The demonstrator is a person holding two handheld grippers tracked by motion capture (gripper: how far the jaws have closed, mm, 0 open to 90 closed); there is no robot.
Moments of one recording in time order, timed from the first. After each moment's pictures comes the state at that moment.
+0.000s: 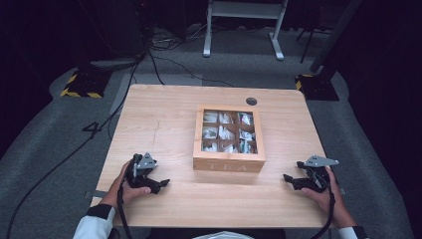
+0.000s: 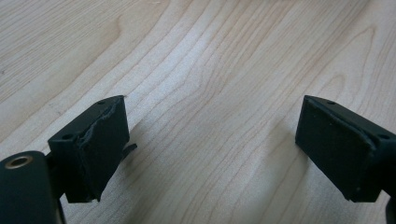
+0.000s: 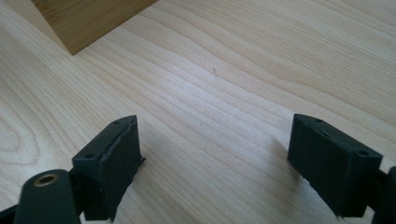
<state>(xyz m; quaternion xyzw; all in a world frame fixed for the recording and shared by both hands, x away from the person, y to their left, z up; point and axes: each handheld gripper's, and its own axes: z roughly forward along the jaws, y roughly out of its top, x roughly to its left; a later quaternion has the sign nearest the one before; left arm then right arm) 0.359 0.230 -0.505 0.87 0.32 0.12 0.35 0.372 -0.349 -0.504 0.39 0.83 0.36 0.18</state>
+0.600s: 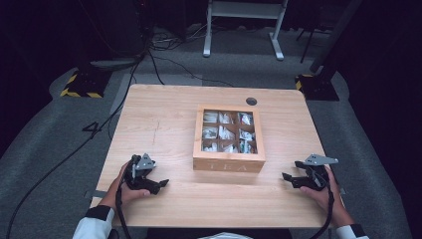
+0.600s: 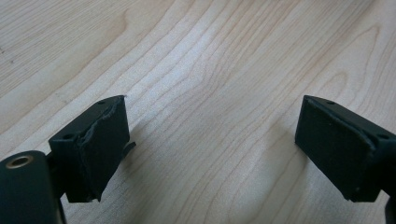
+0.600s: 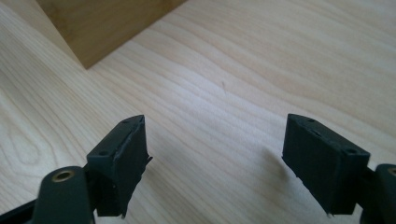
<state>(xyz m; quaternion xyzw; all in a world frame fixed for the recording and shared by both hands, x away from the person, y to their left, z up) 0.355 0.232 -0.505 0.87 0.33 0.12 0.35 0.373 -0.343 -0.498 0.39 0.83 0.37 0.17</state>
